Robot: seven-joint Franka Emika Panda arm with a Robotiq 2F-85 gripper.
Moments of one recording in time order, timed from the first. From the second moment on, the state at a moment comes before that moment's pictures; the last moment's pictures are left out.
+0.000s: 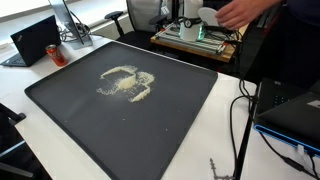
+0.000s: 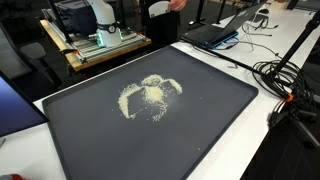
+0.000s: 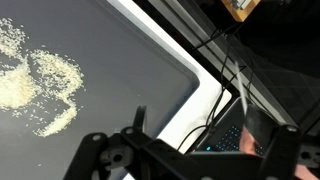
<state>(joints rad) 0.10 -0.52 -0.14 -2.46 0.24 1.78 -0.79</state>
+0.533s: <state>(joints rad) 0.09 -0.54 -0.22 -2.44 0.26 1.69 -0.88</state>
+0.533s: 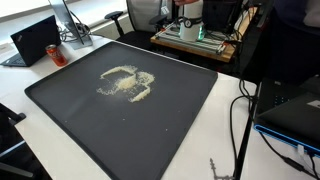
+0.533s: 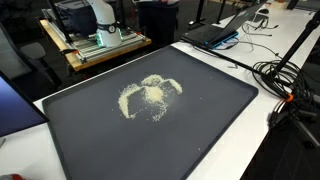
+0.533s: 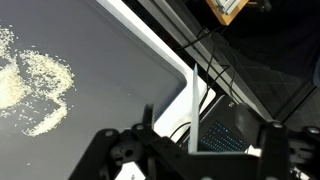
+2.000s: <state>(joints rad) 0.00 -0.39 -0.29 -2.28 0.31 1.59 -1.01</state>
